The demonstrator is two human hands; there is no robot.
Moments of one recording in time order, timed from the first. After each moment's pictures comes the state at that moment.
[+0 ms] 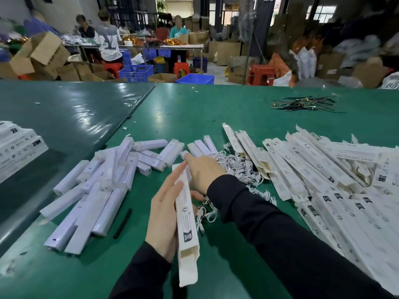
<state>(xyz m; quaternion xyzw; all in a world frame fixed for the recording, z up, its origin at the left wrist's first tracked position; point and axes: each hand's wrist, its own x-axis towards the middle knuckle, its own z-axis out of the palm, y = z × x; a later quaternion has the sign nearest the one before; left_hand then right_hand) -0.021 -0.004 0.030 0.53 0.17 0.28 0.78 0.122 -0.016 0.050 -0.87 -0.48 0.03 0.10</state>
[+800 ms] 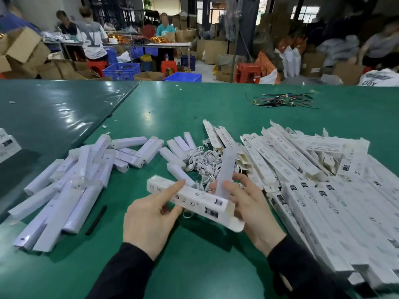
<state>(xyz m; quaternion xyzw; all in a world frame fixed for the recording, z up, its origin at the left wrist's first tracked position) -0.019 -0.019 0.008 0.88 0.20 0.34 0.26 0.102 -0.175 0.026 -0.57 -0.16 0.29 0.75</state>
